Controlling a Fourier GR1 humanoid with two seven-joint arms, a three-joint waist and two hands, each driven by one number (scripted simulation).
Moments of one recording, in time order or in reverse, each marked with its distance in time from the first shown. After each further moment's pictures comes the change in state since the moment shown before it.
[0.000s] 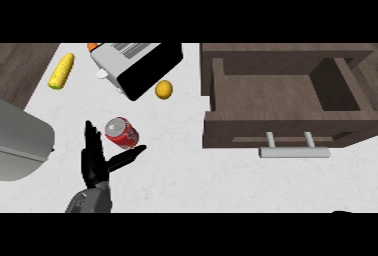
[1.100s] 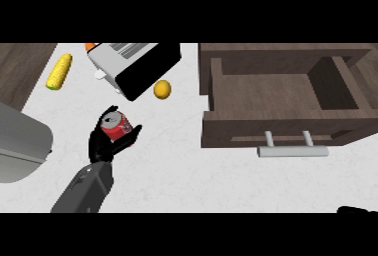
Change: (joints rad) left arm -0.351 0.080 0.154 0.597 0.064 -0.266 -0.268; right arm -0.051 -0.009 -0.041 0.002 -0.011 0.021 0.029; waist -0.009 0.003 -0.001
